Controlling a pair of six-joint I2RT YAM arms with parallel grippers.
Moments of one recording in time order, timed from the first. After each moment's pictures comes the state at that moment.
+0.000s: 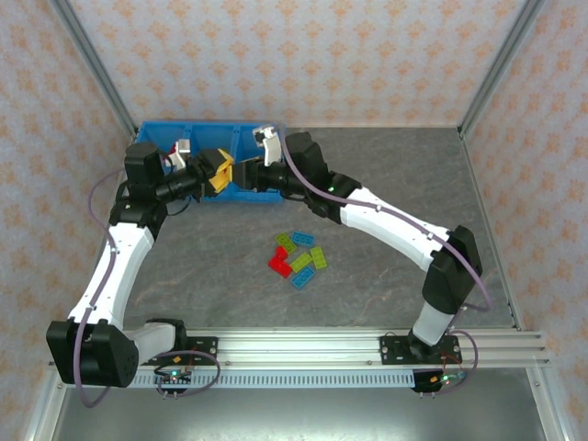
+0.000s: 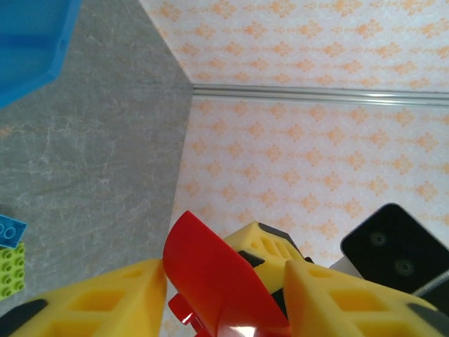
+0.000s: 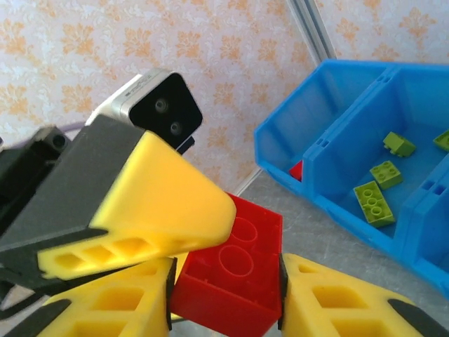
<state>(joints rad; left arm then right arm) 0.01 1.16 1.05 -0.24 0.84 -1.30 0.85 1.71 1.54 -0.06 -0.29 0.49</state>
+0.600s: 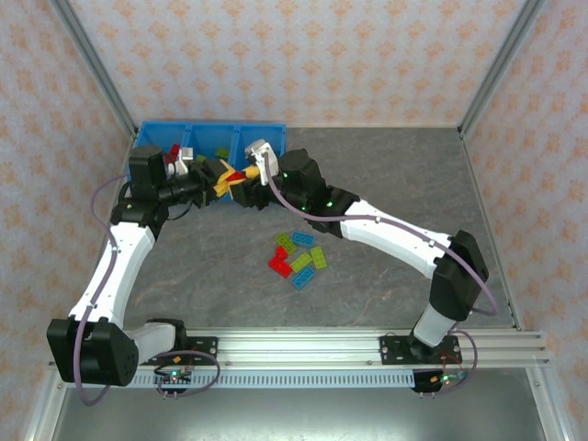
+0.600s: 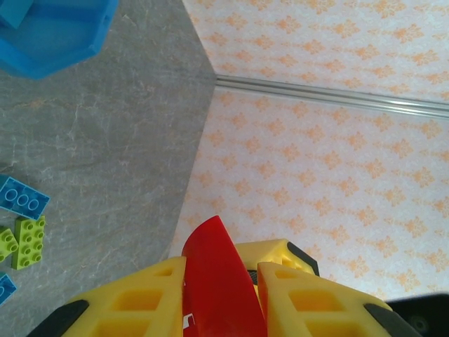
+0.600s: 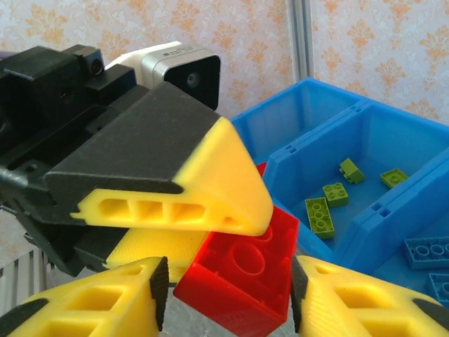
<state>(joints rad) 0.01 1.17 1.04 -0.32 0.84 -1.30 0.90 1.66 1.43 -0.02 -0.18 0.18</state>
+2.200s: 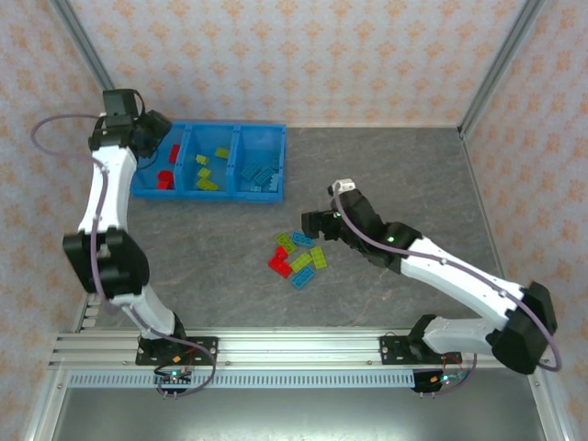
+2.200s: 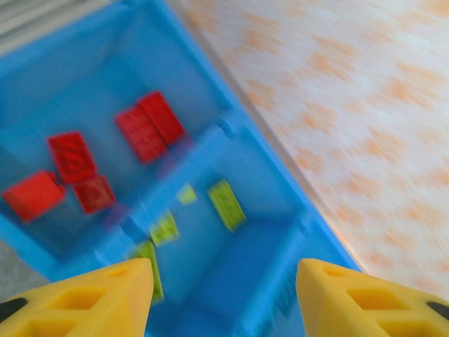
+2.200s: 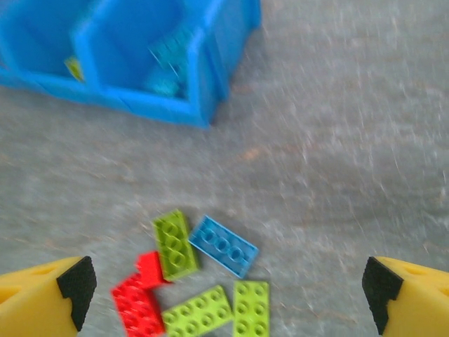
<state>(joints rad) 0.18 1.61 1.66 -0.73 0.10 -0.79 0.82 1.24 0.97 -0.45 0.25 0.46</state>
